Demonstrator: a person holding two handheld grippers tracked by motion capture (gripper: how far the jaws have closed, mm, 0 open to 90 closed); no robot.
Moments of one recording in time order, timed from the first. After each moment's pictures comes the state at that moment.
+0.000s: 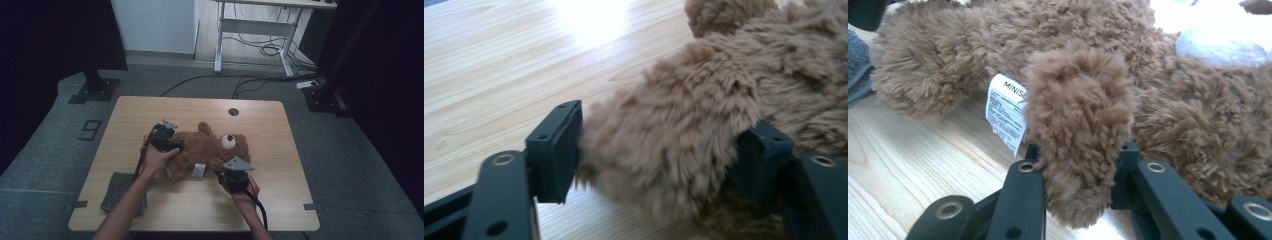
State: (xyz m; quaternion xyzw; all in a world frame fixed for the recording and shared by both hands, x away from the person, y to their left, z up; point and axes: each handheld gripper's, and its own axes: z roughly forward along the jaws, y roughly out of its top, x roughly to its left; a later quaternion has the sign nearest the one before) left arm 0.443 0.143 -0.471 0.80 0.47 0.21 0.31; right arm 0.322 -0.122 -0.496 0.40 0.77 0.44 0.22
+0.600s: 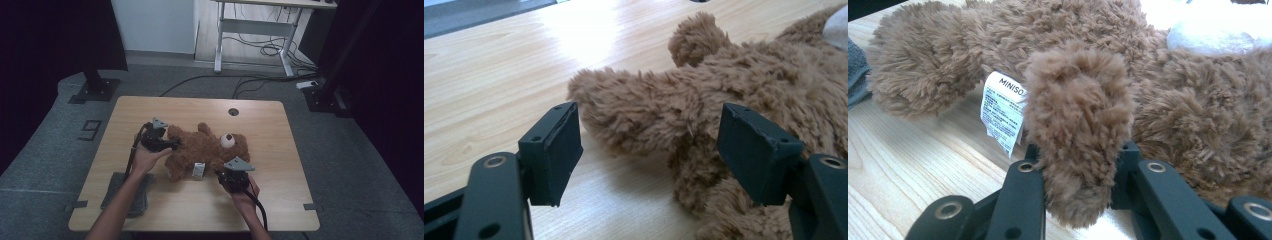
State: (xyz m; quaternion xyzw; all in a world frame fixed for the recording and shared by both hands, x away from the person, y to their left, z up) left arm 0.421 0.159 -0.450 0.79 0.46 0.21 0.36; right arm 0.322 -0.123 -0.497 0.41 0.77 0.44 0.22
